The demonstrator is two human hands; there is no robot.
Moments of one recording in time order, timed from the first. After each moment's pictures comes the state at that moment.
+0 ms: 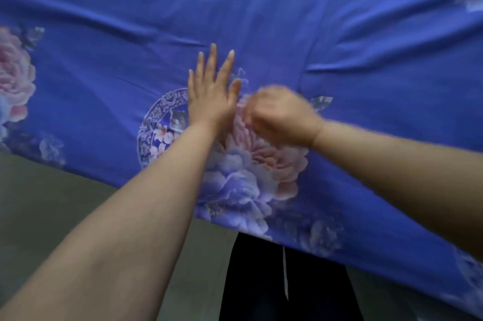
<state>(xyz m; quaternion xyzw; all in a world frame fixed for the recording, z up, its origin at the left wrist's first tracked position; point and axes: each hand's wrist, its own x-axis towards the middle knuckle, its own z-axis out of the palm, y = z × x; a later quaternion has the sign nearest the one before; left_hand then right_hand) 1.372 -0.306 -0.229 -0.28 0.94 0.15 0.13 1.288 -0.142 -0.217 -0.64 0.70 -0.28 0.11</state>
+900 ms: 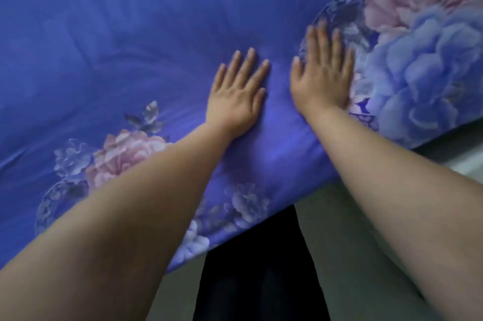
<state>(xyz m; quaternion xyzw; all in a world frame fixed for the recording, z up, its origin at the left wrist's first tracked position) 1.311 -0.010 -0.255 0.26 0.95 0.08 0.15 1.330 0.168 -0.246 0.20 0.97 -0.06 0.07</state>
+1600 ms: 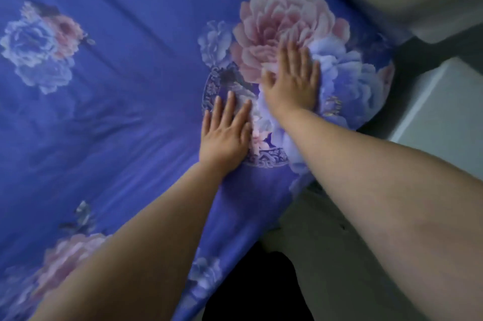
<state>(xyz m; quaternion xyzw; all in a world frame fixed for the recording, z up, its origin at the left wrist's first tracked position) 1.322 0.132 -0.247 0.34 0.92 0.11 0.18 1.327 0.309 -0.236 0.38 0.92 -0.08 0.02</state>
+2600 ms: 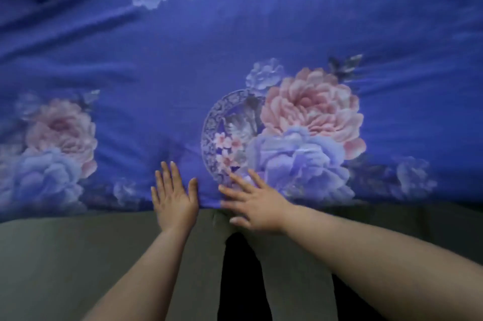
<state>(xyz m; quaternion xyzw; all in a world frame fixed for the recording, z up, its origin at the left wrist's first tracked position) 1.635 -0.431 -0.211 -0.33 0.91 0.06 0.24 1.567 -0.232 -0.209 -0.50 0.76 -0.15 0.40</state>
